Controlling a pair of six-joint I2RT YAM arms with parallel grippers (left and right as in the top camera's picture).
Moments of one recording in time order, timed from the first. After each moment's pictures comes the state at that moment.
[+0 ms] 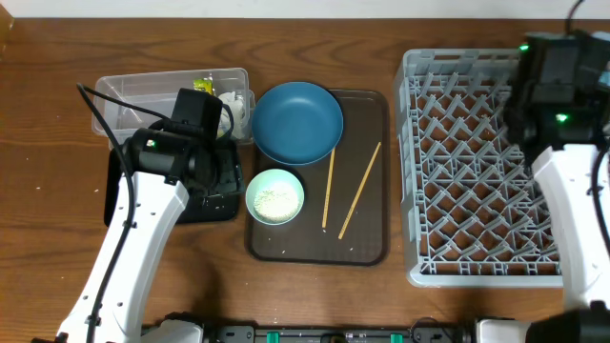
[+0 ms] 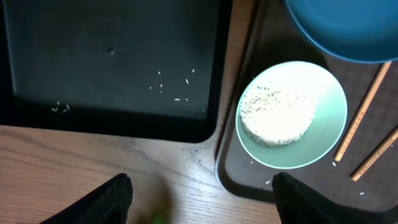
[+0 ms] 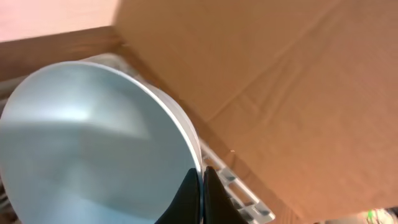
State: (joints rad) left arm -0.20 1.38 1.28 -1.25 -0.06 -0.38; right arm -0.03 1.51 1.39 -0.59 1.07 0.11
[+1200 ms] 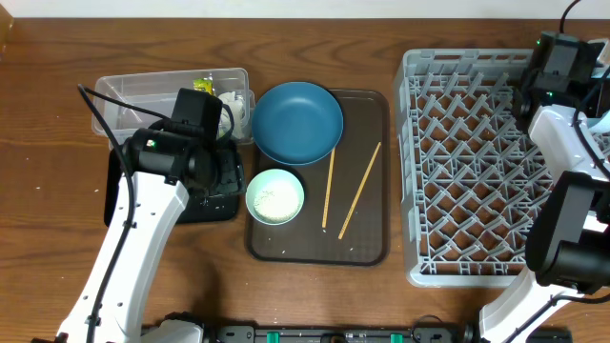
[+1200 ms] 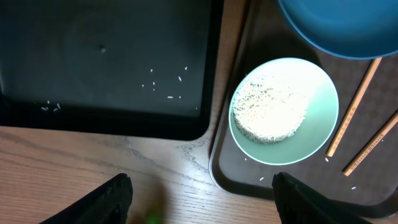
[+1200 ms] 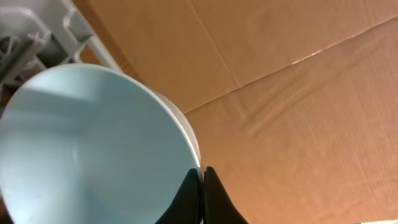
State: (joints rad) left arm -0.20 1.38 1.28 -1.25 -0.03 -0.38; right arm -0.20 1.94 1.39 -0.07 1.20 -0.35
